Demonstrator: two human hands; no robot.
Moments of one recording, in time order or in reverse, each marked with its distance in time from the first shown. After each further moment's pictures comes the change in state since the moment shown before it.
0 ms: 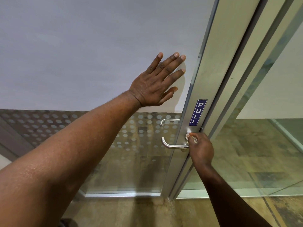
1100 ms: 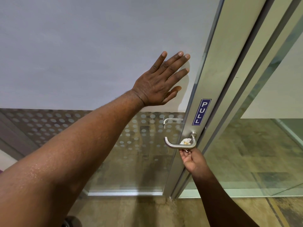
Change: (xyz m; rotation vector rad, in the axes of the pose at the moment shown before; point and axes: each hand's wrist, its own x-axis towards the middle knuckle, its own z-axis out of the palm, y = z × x) left_hand 0.000 0.001 -0.003 0.010 -0.031 -0.002; right_hand -0.016 0.007 0.040 1.339 -0.250 1.203
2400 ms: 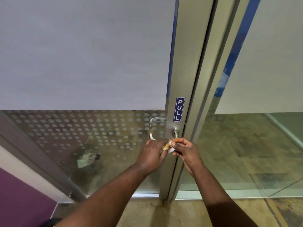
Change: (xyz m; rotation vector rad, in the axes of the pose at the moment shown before) left_hand -0.109 0.233 -0.039 -0.814 -0.517 -0.780; right_hand -0.069 -0.050 -0.038 -0.614 -0.495 -0.360
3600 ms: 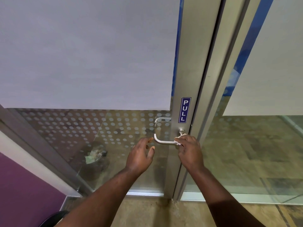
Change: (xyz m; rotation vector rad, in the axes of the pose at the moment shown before) left_hand -0.019 -0.040 -0.013 -0.030 0.124 -0.338; right_hand 0.022 0.010 -0.001 -1.146 0.173 -0.576
